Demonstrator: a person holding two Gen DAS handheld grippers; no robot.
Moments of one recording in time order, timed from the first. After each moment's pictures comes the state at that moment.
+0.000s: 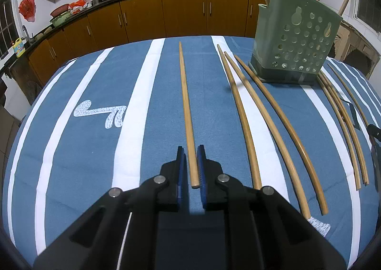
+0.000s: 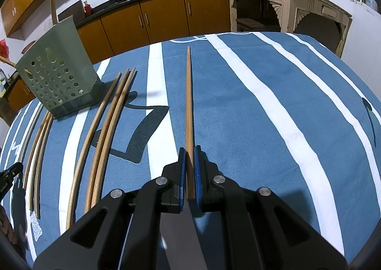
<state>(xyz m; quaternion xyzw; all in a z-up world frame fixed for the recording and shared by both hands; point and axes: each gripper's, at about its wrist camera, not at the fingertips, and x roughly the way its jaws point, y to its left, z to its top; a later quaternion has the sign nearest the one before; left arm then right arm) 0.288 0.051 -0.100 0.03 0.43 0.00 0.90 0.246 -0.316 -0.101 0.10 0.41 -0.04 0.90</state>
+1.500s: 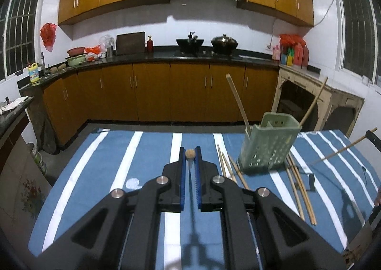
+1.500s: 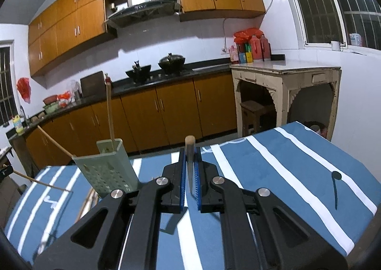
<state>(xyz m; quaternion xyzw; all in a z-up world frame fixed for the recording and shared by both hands) 0.222 0.086 0.067 -0.01 0.24 -0.01 0.97 0.188 -0.329 0.044 0.11 0.17 -0.03 0.98</state>
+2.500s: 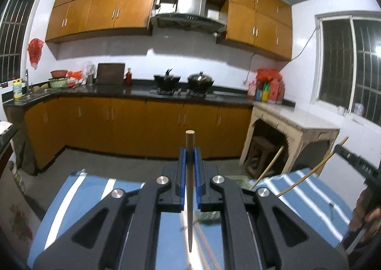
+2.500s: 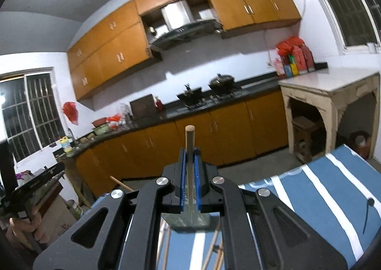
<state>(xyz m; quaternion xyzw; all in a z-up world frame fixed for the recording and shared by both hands) 0.217 0.051 0.195 -0.04 0.14 -0.09 0.99 0.180 -0.293 0.151 0.15 0.10 0.12 0.98</state>
